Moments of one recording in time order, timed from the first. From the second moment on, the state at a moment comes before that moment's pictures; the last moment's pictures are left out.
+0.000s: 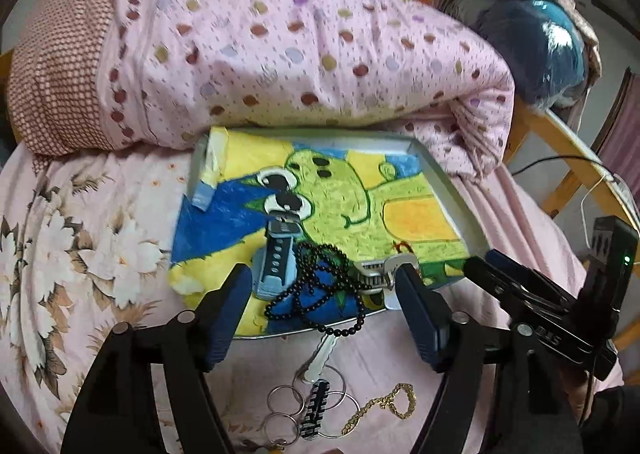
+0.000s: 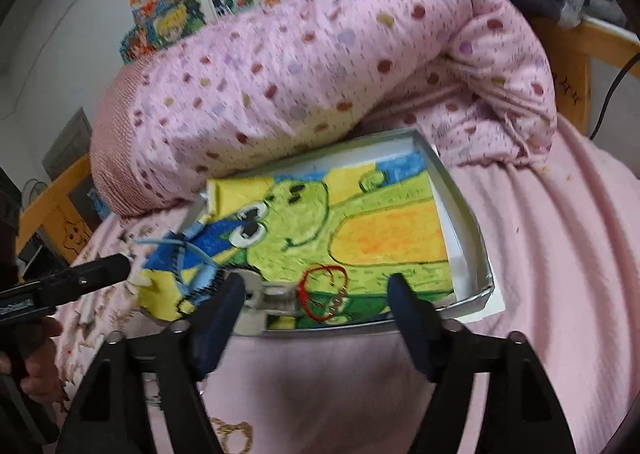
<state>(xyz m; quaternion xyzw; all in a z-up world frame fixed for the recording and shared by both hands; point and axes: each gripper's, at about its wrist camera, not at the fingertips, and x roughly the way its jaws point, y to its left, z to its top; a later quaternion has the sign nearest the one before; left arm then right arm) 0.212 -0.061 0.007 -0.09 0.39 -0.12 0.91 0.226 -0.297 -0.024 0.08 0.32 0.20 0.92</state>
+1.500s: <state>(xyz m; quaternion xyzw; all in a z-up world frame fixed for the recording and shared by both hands) 0.062 0.018 -0.026 -0.04 0.42 -0.09 0.90 0.091 -0.228 -0.038 -0.05 0.35 0.25 0.90</state>
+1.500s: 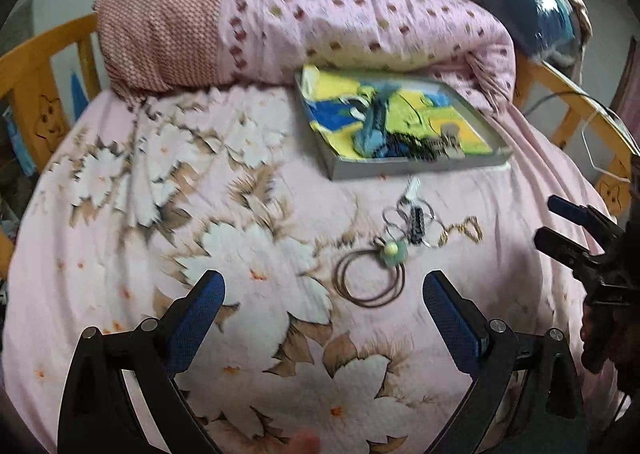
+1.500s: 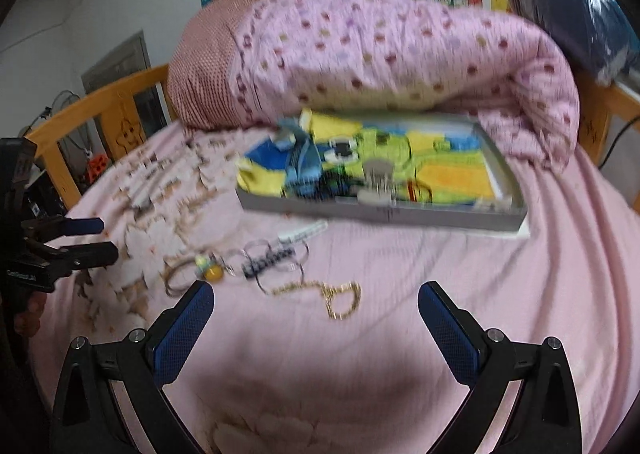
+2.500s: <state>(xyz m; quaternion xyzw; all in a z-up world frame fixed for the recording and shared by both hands) 0.097 -0.028 -0.084 0.01 0.44 -0.18 0.88 0.144 -0.224 -0.093 -0.09 0.42 0.25 0.87</state>
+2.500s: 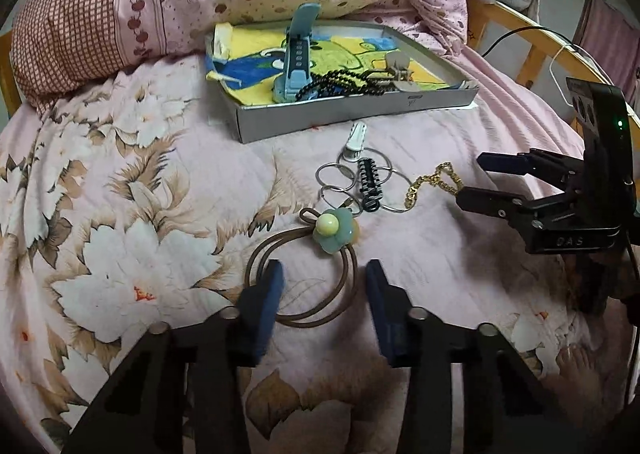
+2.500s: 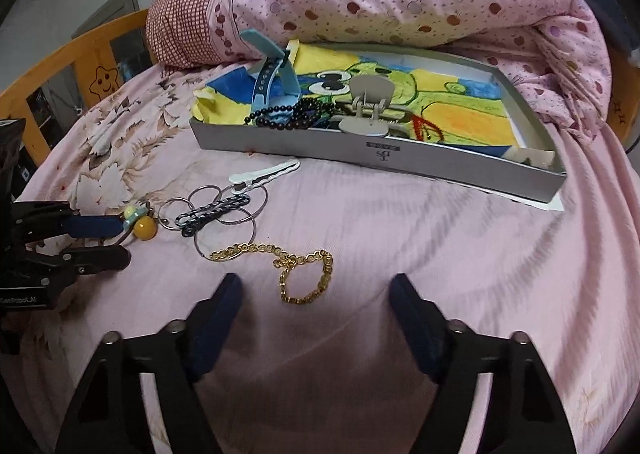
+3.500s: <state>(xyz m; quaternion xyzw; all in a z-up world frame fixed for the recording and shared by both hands) 0.098 -0.022 -0.082 -0.02 0.46 -0.17 0.87 0.118 -0.203 -0.101 -0.10 0.42 0.25 0.87</state>
